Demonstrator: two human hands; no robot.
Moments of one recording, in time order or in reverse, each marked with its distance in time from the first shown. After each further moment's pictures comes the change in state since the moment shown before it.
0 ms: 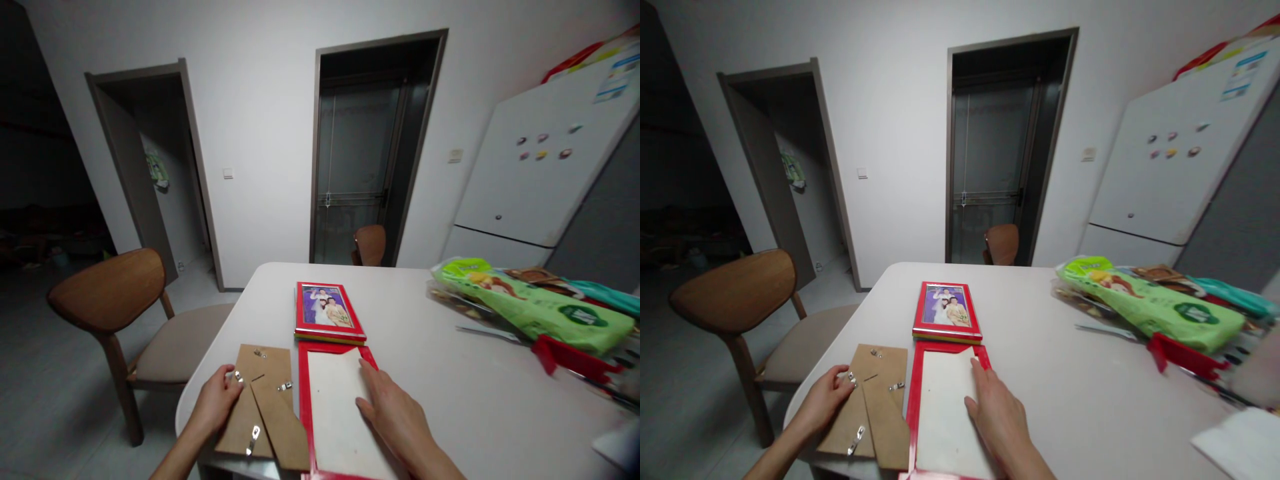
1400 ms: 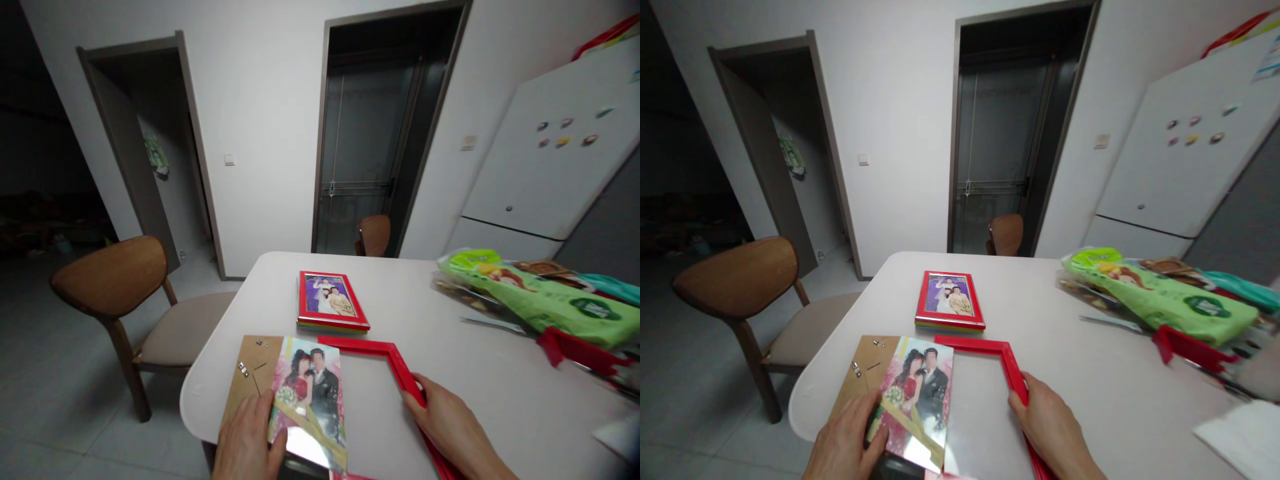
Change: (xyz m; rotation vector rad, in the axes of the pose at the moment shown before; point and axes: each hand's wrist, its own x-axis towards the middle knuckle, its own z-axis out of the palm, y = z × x) left_hand -0.083 0.031 0.042 0.694 -0.094 0.310; right_hand -0.011 0.053 -0.009 -0.028 -0.027 0.184
